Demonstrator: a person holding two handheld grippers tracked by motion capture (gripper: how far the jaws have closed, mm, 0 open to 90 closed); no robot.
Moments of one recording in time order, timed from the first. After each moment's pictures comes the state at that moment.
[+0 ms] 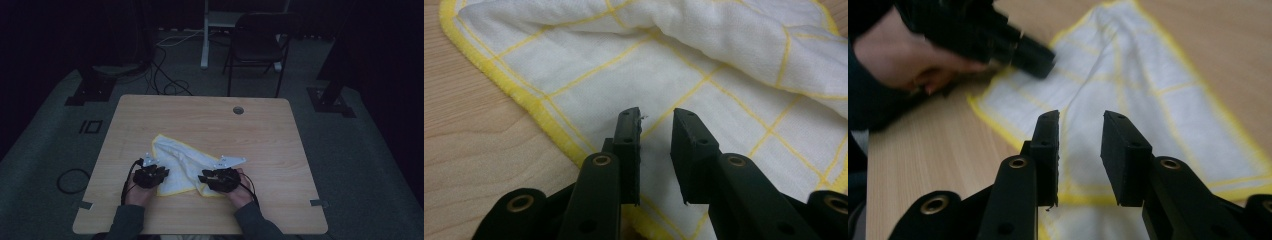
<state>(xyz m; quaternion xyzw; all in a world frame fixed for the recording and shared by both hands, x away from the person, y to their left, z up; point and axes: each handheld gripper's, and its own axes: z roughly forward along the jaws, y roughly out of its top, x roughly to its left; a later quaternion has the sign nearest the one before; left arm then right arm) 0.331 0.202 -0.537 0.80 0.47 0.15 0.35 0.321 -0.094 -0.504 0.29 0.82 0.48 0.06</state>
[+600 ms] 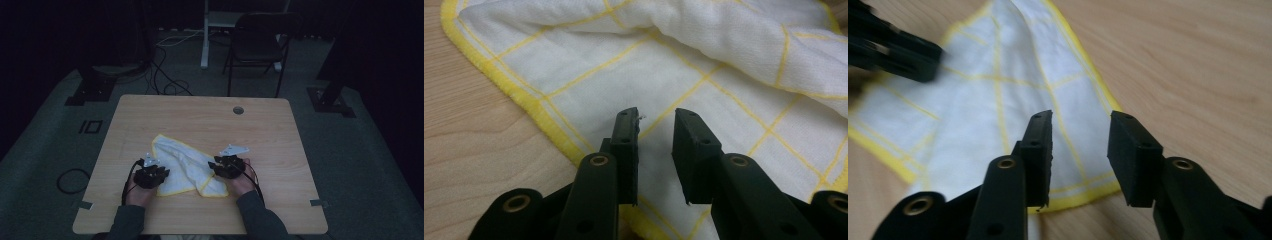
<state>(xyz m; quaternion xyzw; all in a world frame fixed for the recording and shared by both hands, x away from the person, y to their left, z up) 0.329 0.199 -0.535 0.80 0.47 0.15 0.35 0.364 -0.106 -0.521 0.36 0.82 0.42 0.13</state>
